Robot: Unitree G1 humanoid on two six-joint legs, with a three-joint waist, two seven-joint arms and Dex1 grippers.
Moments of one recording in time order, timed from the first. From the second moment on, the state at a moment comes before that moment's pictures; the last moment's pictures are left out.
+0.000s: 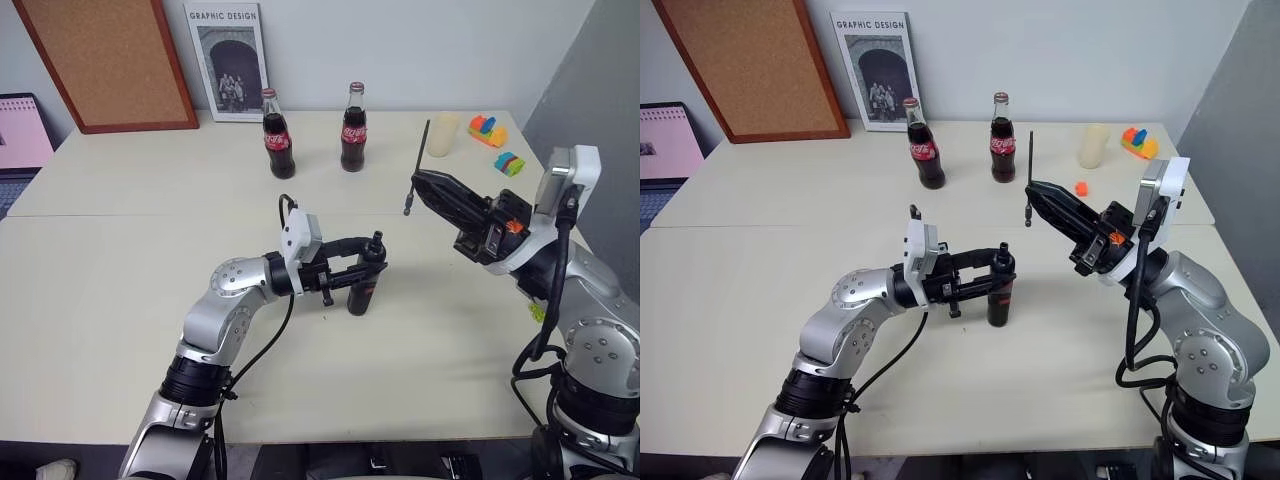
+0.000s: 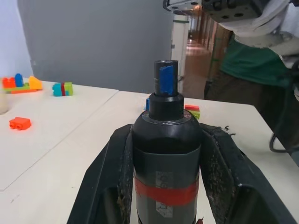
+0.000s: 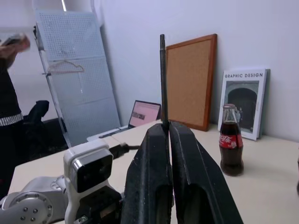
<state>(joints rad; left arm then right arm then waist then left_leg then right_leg) -0.43 0.34 -0.15 -0.12 -0.45 0.28 -0.99 -0.41 -0.35 -0.25 -0.61 0.86 0.70 0.61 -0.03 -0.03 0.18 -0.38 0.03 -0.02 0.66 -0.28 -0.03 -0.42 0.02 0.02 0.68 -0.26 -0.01</state>
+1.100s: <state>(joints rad) -0.37 0.40 -0.14 -0.20 -0.47 0.27 -0.97 -0.35 -0.34 -0.01 -0.54 0.74 0.46 0.68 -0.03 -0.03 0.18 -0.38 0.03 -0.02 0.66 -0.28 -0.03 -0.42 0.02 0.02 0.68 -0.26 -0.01</state>
